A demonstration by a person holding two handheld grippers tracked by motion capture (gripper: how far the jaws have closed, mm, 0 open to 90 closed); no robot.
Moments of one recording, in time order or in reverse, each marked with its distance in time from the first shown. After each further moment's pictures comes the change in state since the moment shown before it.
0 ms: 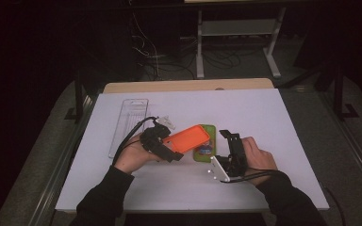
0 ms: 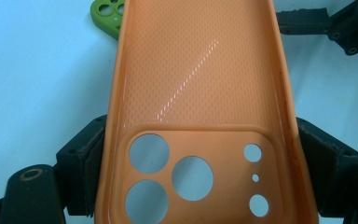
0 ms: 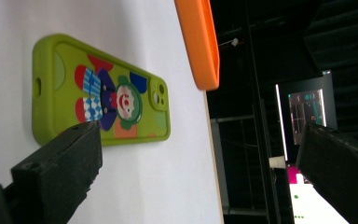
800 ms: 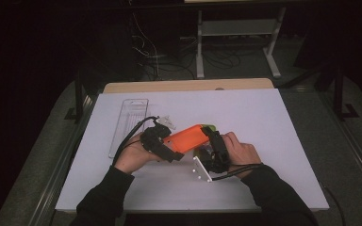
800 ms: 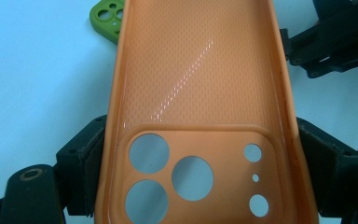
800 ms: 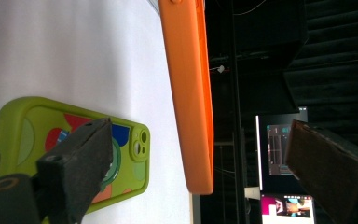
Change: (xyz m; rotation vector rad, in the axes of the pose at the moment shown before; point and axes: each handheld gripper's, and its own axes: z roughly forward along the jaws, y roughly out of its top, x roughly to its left) left arm -0.002 0.002 -0.001 -0.005 0.003 0.015; right arm 0.002 0.034 0.024 -0.092 -0.079 -0.132
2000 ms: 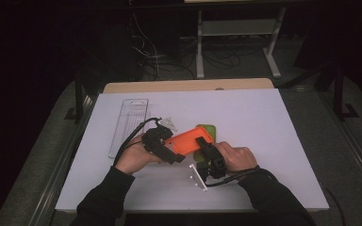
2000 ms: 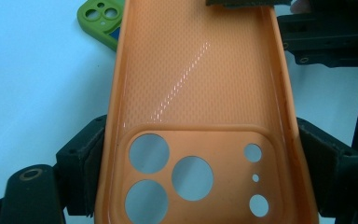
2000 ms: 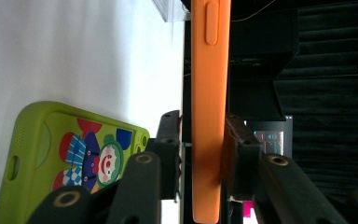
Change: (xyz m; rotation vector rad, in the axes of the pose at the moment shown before) left arm -0.003 0.001 0.002 0.019 -0.013 0.026; right arm 0.013 0.011 -0.006 0.007 -0.024 -0.060
